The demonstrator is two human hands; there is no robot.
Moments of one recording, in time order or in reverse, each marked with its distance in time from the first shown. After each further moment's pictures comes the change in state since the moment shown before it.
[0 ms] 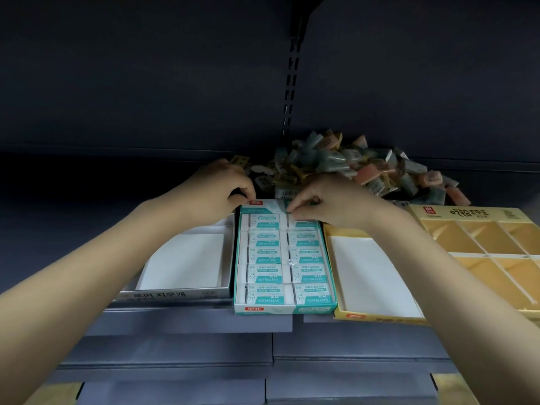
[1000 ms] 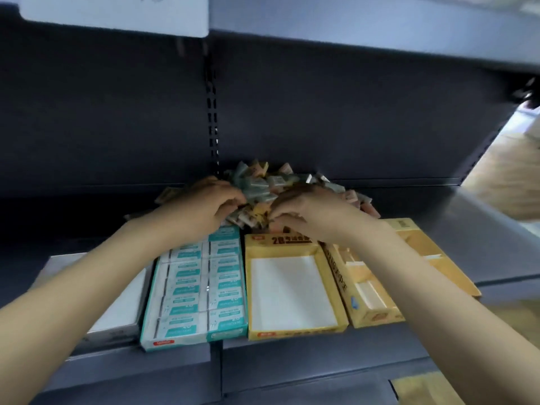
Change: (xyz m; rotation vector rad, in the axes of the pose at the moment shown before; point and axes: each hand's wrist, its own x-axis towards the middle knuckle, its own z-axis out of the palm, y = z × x) left_hand 0.050 0.076 0.012 -0.053 0.119 0.176; right_hand -0.054 0.068 -0.045 -0.382 0.243 -0.220
